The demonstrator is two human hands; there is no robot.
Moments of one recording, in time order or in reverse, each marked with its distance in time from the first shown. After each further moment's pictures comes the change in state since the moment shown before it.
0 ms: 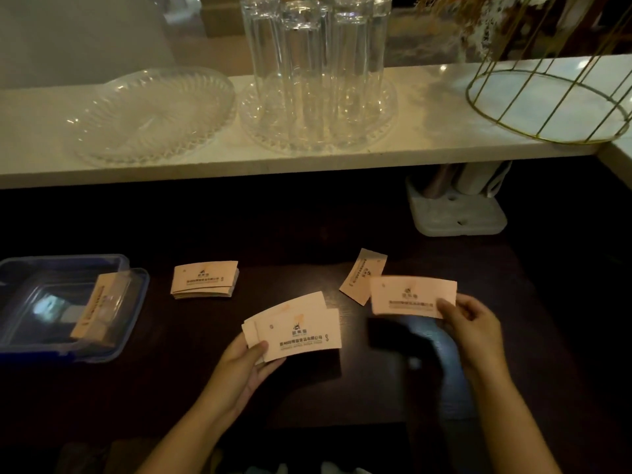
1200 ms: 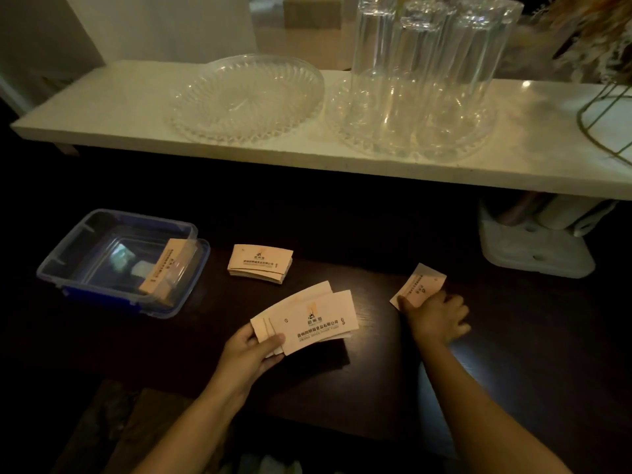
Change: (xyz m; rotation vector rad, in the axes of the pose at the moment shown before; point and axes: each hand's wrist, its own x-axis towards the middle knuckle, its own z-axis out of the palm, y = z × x) left_hand 0.000 0.005 -0.047 0.008 0.301 0.046; right_hand 0.036 0.022 0.141 -1.074 0.122 -0.087
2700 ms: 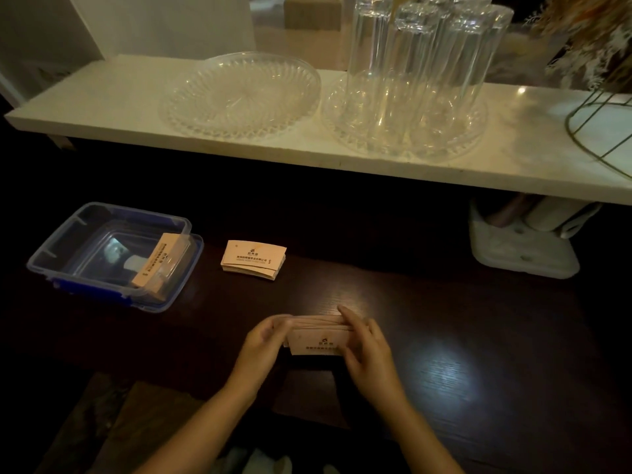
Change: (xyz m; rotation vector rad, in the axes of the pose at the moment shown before) left_hand 0.000 -0.014 0.023 0.298 -0.085 0.220; right_hand -0.106 0.013 -0.001 0.576 -0.352 -0.817
